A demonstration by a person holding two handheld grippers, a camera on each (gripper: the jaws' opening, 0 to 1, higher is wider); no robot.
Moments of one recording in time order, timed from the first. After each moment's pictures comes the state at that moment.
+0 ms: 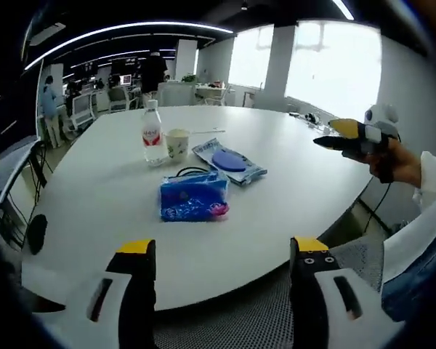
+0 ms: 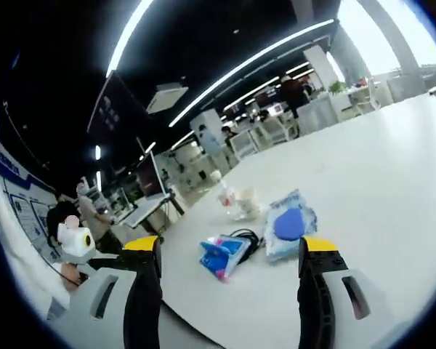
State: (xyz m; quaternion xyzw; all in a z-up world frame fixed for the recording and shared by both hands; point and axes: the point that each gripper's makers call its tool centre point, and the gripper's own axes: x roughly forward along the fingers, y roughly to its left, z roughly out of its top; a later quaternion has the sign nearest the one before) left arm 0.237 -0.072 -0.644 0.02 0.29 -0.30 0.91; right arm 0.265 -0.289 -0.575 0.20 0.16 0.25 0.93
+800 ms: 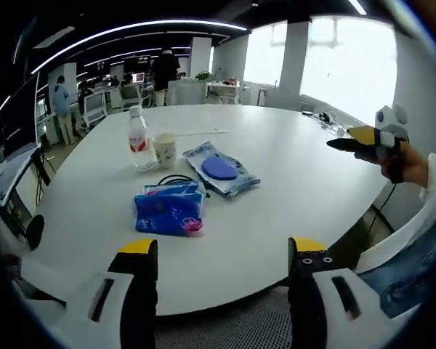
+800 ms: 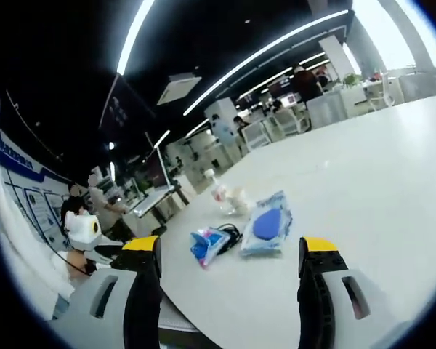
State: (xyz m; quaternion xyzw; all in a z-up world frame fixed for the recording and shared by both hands) left arm 0.246 -0.135 -0.640 0.04 0.30 -0.28 0.91; right arm 0.261 -0.377 -0.576 0.21 0.17 0.26 0.93
